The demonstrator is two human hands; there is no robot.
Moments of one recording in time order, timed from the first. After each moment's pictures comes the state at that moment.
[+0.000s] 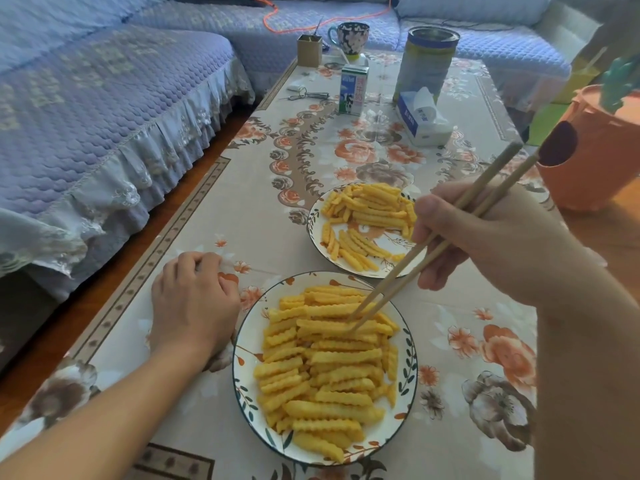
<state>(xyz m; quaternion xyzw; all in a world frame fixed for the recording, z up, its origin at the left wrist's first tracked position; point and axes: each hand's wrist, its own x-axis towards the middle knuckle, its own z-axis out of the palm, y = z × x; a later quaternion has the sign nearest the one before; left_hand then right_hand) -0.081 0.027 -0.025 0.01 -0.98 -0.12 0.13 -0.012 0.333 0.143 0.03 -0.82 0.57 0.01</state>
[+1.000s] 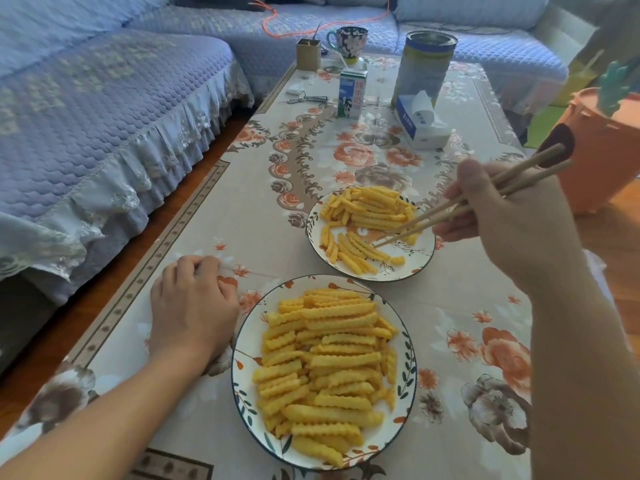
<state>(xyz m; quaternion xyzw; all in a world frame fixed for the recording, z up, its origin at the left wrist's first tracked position) -0.081 0.025 -0.028 0.00 -0.98 -0.12 0.15 -0.031 0.357 0.119 -0.10 -0.81 0.54 0.21</state>
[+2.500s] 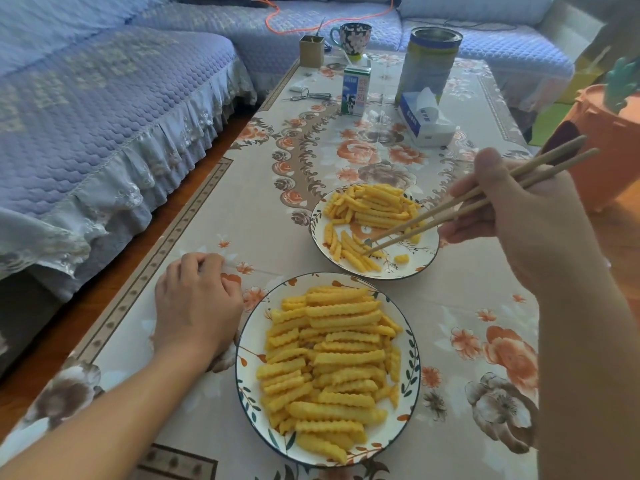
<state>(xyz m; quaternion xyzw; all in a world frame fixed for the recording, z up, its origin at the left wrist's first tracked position) -0.080 0.026 -0.027 0.01 -0.98 -0.13 0.14 -0.031 0.357 0.124 -0.08 -0.76 0.61 0.17</state>
